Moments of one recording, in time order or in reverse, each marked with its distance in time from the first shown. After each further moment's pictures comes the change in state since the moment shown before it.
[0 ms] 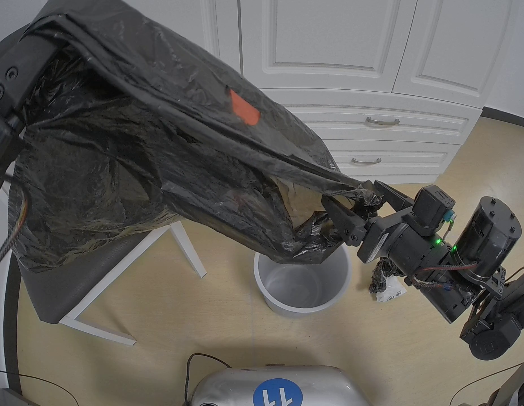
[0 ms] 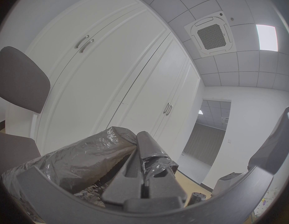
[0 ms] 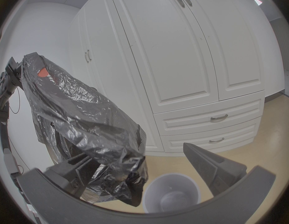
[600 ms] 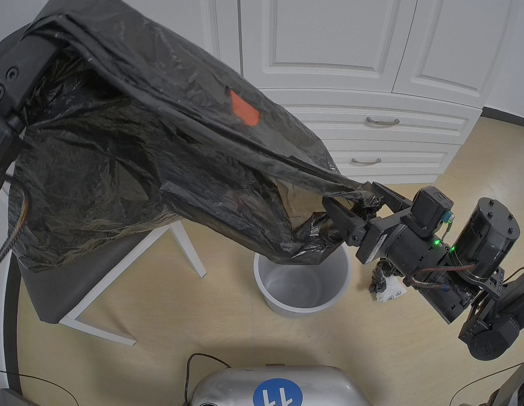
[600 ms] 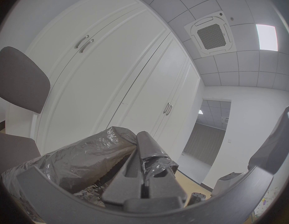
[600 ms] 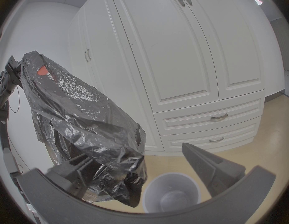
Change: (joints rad) left arm 0.000 0.001 0.000 0.000 0.000 0.001; right arm 0.000 0.008 0.001 -0.005 0.000 0.000
